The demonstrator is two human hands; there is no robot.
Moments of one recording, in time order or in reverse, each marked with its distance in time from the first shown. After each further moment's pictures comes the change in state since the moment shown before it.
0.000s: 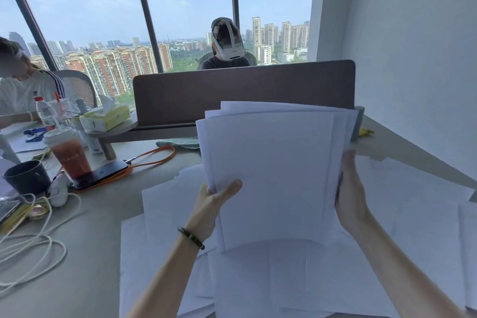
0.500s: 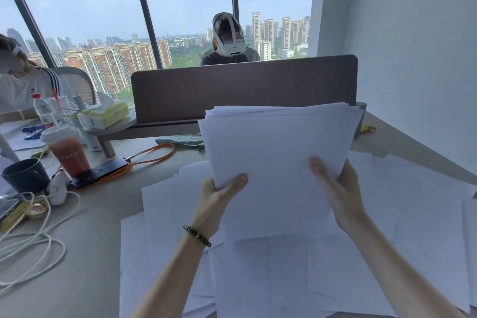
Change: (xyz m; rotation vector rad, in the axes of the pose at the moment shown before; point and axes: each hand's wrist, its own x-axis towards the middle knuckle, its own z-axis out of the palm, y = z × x) left_hand 0.006 -0.008 0.006 -0.010 0.034 0.046; right_hand 0.000 0.015 0.004 -0.092 0.011 -0.190
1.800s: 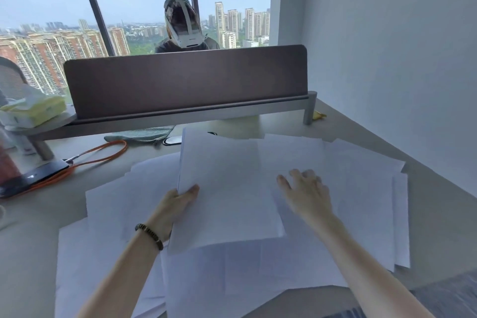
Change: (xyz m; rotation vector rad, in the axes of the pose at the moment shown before) left_hand 0.029 -0.069 -0.021 0.243 0.029 -0.458; right_hand -0.001 0.043 -0.057 -1.353 -0.102 0.421
